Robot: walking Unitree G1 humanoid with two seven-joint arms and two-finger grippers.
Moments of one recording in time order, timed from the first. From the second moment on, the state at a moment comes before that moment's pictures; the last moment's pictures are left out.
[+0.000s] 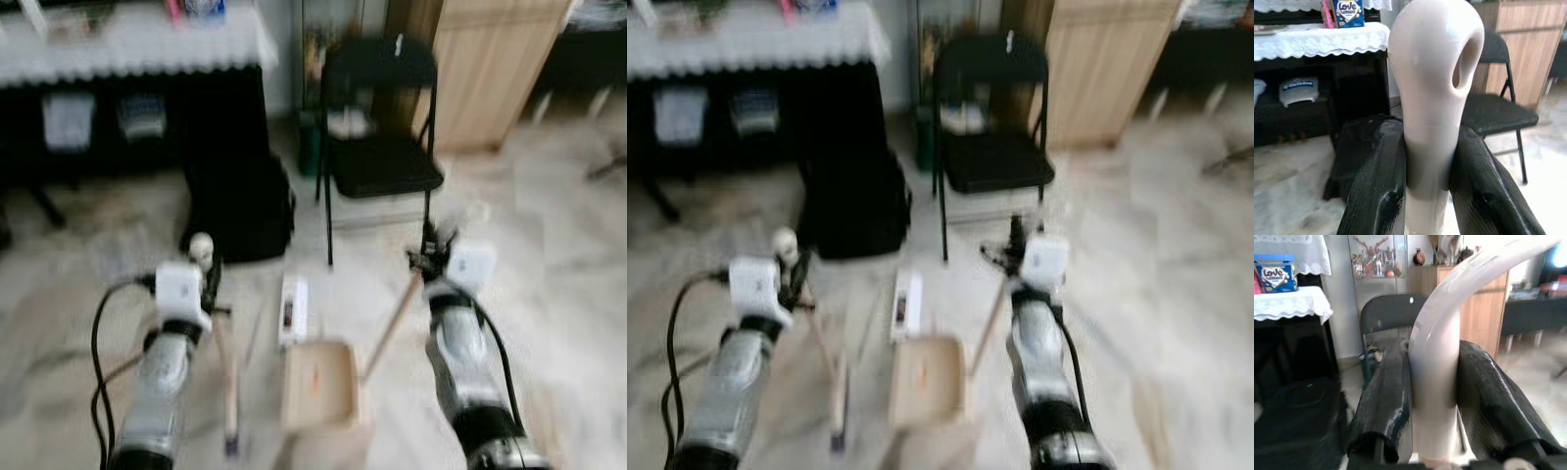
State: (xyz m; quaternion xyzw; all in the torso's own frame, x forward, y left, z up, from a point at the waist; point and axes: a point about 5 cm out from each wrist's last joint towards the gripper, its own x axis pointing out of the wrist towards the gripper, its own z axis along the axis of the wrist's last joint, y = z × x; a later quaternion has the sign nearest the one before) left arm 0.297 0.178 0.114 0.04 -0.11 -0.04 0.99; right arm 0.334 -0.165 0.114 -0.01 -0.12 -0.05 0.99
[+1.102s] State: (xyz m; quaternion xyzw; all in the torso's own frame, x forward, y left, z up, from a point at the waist) left arm 0.298 0.181 0.116 0.03 -0.11 -0.03 0.99; right arm 0.334 -0.167 0.116 -0.02 -0.12 -0.06 0.99
